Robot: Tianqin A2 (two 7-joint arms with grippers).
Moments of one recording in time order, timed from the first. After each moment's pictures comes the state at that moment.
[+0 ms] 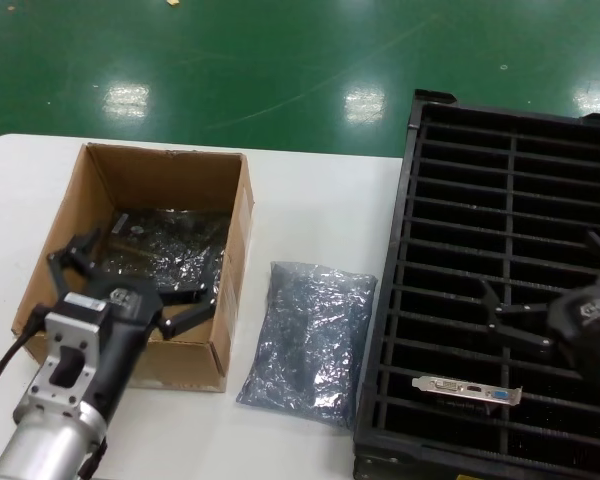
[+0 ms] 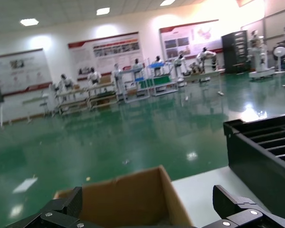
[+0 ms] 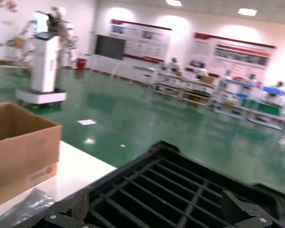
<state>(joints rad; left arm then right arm) -0.09 -0.27 1.60 -1.67 -1.54 0.11 -0.06 0.14 0.44 -1.68 1.62 1.65 -0.20 0.09</state>
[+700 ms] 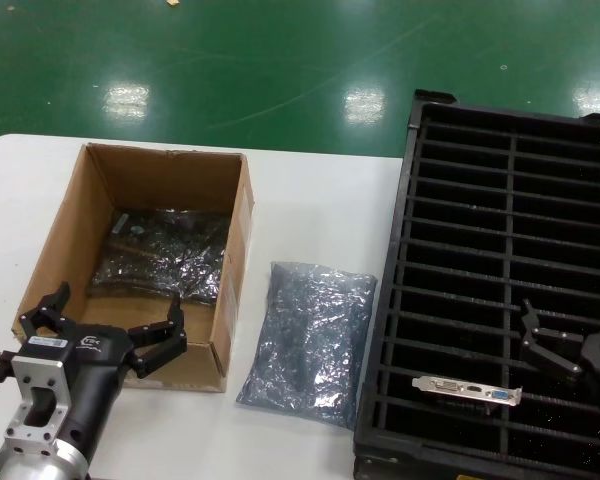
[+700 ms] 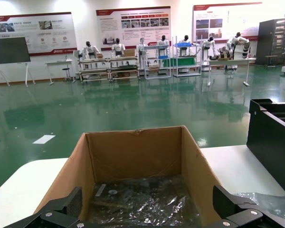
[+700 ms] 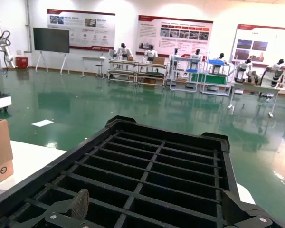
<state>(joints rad) -0.01 -0.30 1.60 -1.61 -1.76 0.02 -0.01 0.02 0.32 -1.61 1.60 1.77 -0.03 0.01</state>
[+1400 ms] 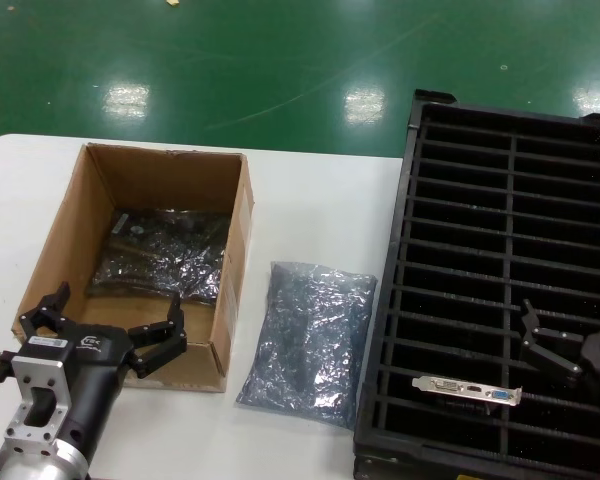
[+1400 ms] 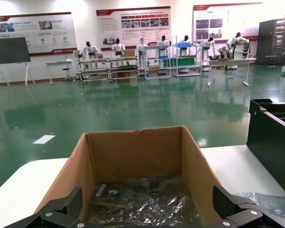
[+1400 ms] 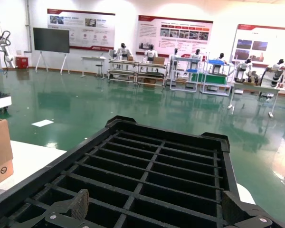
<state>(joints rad) -0.01 -0.30 1.60 -1.61 -1.76 0.02 -0.01 0.02 0.32 -1.61 1.60 1.77 -0.03 0.01</state>
